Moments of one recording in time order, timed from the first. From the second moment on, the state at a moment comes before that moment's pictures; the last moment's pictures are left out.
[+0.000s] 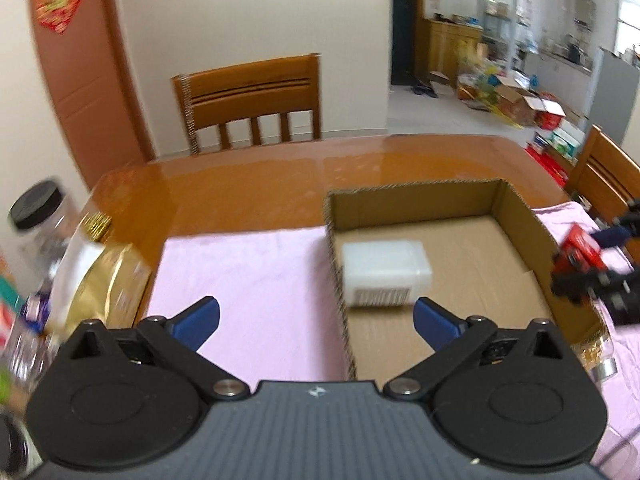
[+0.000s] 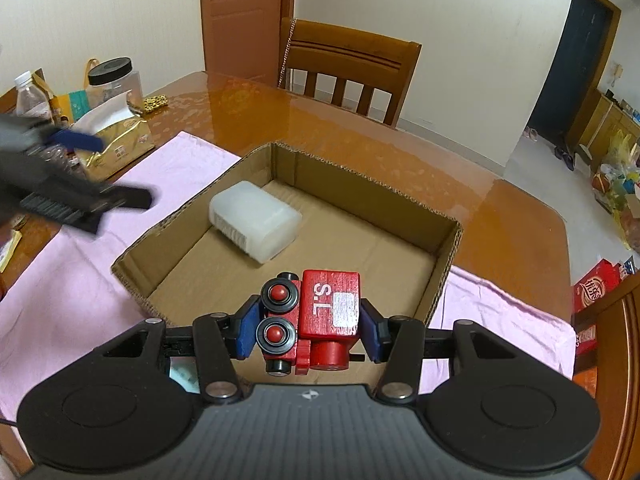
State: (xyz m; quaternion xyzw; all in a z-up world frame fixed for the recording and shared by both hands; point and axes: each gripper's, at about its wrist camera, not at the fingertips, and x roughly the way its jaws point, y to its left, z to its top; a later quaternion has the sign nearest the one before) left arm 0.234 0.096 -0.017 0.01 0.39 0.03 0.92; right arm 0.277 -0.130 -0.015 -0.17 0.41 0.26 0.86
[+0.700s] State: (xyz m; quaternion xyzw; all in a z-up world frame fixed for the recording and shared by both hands) left arm 0.185 0.125 -0.043 -0.03 0.41 0.09 0.91; right arm 0.345 -0.113 -0.029 -0.18 0.40 0.22 0.87
